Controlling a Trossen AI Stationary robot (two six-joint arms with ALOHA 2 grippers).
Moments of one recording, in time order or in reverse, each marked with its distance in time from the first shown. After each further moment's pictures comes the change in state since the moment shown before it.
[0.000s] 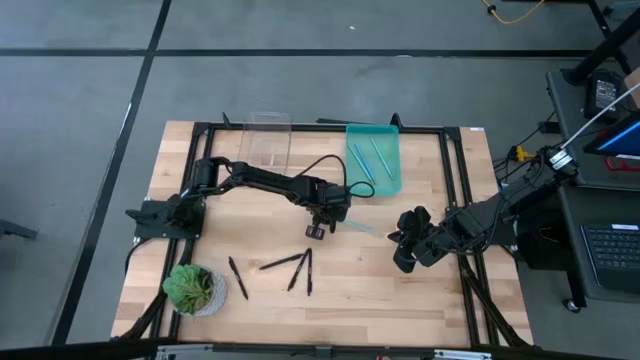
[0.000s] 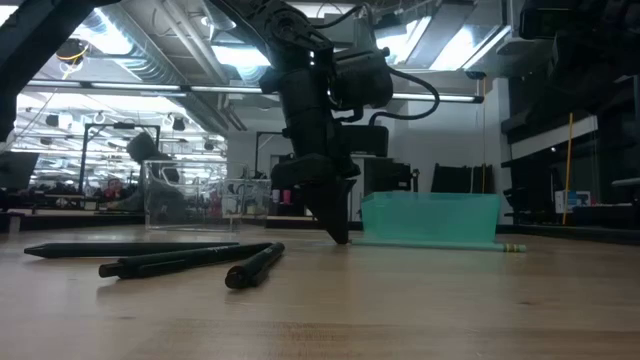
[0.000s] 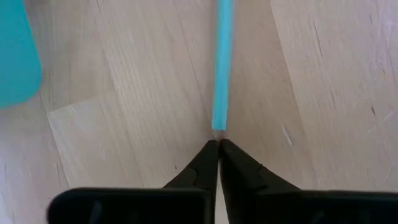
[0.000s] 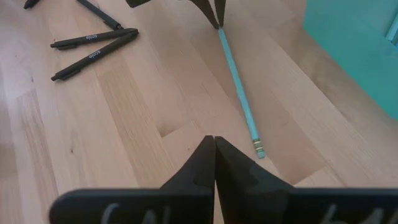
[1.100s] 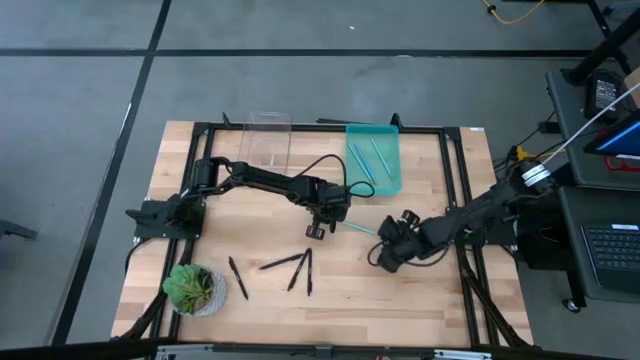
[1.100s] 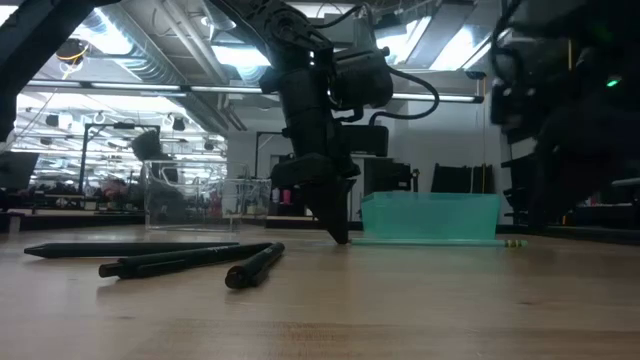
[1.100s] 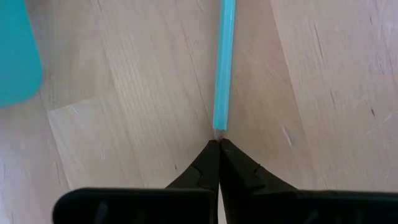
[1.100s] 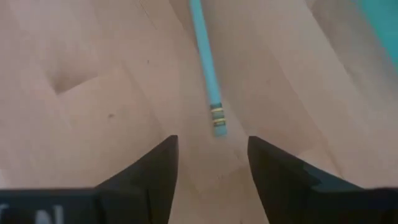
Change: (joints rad) left arm 0.001 0.000 -0.001 0.016 0.005 -0.008; right arm -0.128 0.366 0.001 0.035 -0.113 -0.077
